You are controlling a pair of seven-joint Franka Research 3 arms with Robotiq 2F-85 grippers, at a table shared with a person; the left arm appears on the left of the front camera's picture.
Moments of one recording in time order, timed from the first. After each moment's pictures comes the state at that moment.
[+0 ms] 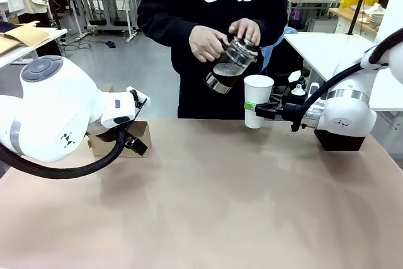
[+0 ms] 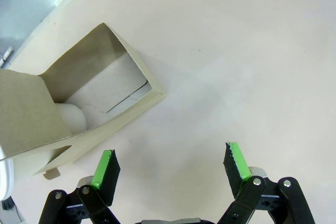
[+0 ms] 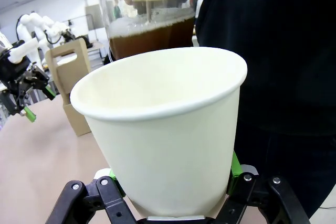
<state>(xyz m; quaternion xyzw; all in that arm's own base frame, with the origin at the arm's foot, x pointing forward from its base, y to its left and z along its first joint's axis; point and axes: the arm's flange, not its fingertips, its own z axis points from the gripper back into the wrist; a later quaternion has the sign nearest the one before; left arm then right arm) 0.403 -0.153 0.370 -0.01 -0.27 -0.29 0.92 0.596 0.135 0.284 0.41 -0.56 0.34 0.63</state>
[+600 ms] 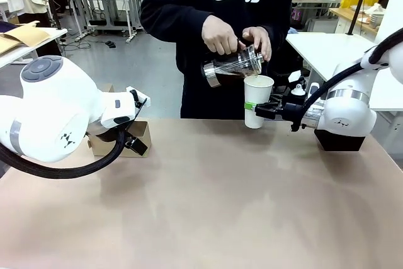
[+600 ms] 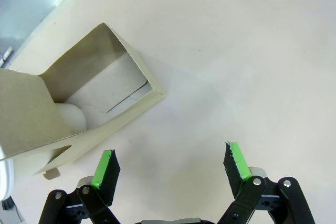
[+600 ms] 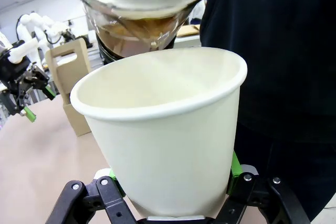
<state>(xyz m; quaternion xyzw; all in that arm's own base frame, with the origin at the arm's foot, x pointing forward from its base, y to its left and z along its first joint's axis) 0.403 -0.153 0.370 -0.01 -0.27 -0.29 0.92 0.596 0.135 0.284 0.41 -0.56 0.34 0.63</state>
